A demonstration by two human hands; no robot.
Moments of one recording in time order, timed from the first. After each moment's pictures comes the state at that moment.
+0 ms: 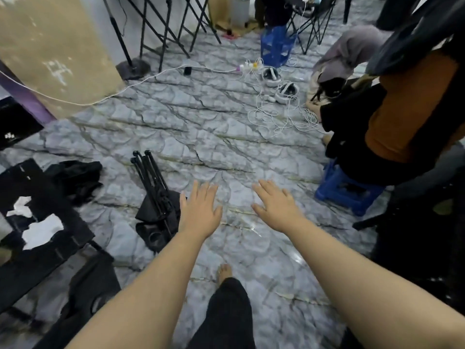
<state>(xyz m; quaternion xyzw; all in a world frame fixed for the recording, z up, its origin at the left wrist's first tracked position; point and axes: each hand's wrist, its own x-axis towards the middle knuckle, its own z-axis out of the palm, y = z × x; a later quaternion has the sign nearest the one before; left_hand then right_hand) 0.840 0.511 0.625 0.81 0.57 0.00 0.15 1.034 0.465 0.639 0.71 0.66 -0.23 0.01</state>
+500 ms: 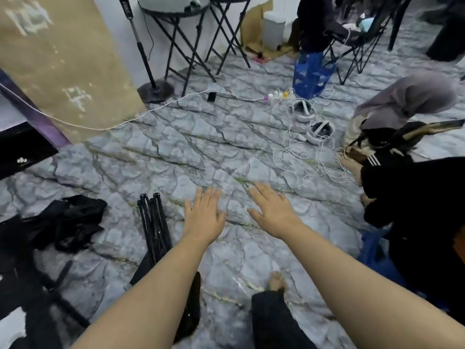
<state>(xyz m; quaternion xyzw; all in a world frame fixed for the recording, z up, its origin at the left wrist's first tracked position) 0.907 0.871 0.630 0.77 0.62 0.02 0.18 1.093 0.850 0.652 0.65 0.72 -0.23 0.01</state>
